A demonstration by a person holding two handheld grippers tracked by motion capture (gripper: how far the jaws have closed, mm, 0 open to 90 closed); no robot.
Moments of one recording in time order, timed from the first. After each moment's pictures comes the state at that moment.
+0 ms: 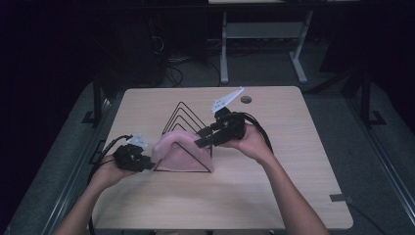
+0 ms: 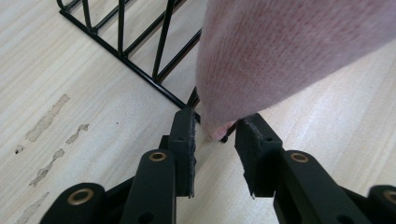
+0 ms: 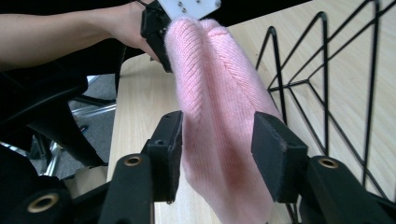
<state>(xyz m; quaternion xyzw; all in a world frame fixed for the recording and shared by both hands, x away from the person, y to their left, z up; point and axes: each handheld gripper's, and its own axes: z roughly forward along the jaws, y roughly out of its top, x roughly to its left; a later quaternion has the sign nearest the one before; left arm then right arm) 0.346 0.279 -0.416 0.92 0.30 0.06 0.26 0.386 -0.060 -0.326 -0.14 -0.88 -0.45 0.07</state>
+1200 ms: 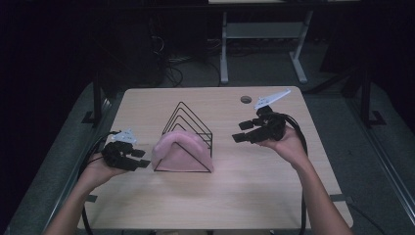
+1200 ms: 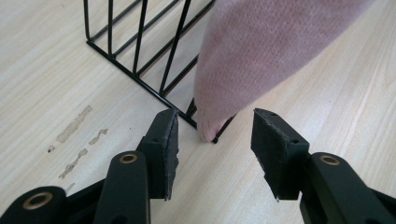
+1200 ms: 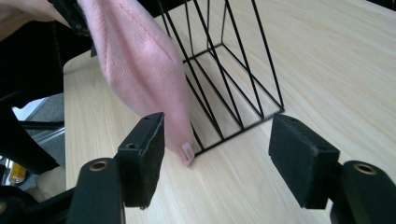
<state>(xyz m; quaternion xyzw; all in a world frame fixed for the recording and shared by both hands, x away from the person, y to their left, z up) 0.337 0.296 -0.389 0.90 0.29 0.07 0.31 0.382 -0.161 -0.334 -0.27 -0.85 -0.45 0.01</state>
